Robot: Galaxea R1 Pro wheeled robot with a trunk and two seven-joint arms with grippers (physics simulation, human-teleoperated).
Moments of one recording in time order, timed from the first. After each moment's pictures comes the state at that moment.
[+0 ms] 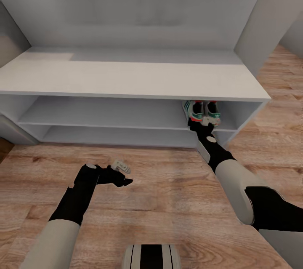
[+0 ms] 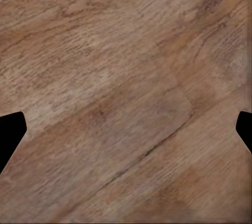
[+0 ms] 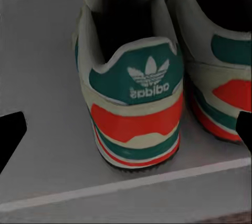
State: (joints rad) left arm -0.66 -0.07 0.06 -1.13 -0.66 0.65 -0.88; right arm -1.17 0.03 -0.02 -0.36 -0.12 -0.20 -0.15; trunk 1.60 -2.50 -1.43
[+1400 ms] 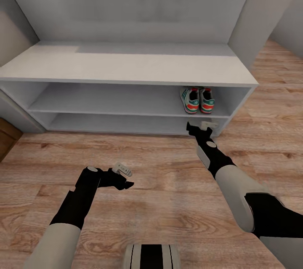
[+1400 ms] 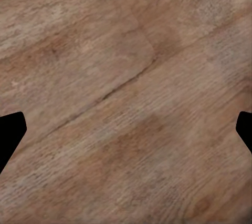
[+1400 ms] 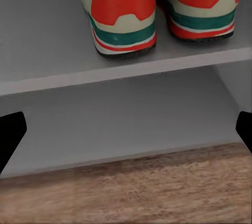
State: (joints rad) left arm -0.63 -0.08 0.06 -1.13 -0.66 0.64 -0.88; right arm -1.12 0.03 -0.02 -0.38 -0.12 -0.20 -0.11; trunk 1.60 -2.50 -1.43
